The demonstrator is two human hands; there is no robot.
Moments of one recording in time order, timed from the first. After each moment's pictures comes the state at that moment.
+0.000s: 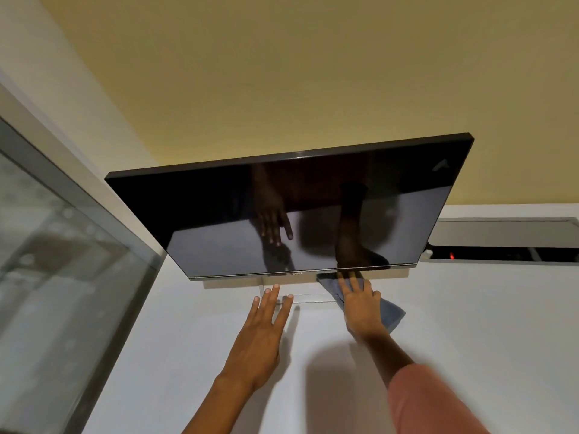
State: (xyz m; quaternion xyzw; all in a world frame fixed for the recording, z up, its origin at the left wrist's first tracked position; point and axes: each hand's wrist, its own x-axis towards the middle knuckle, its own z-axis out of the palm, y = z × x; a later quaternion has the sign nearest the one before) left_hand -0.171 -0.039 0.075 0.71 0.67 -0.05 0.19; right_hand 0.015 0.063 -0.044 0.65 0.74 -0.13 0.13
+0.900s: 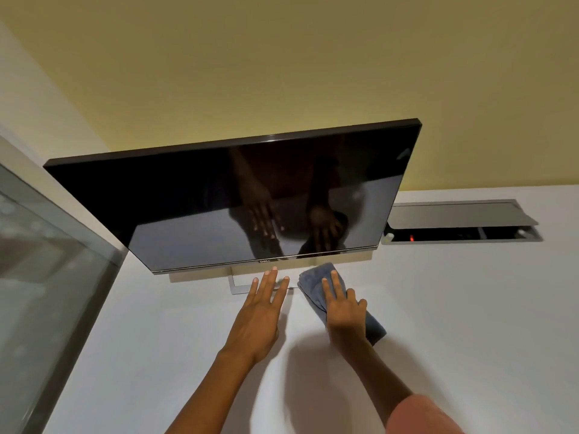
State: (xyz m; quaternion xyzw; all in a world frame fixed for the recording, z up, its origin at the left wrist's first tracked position) left_hand -0.128 -0.023 0.054 0.73 0.65 -0.03 0.19; right_hand 0.037 0.010 -0.021 0.68 0.70 -0.16 0.16
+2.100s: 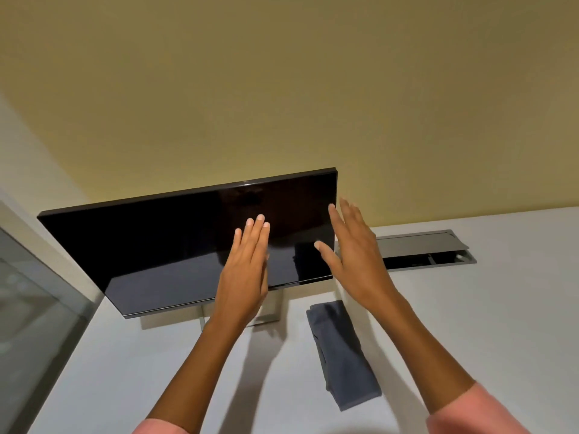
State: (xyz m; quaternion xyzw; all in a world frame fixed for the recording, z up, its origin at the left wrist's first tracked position) left_hand -0.072 0.022 0.148 0.79 0.53 0.30 -0.06; right_hand 0.122 0.007 0.191 0.63 0.72 -0.08 -0.27
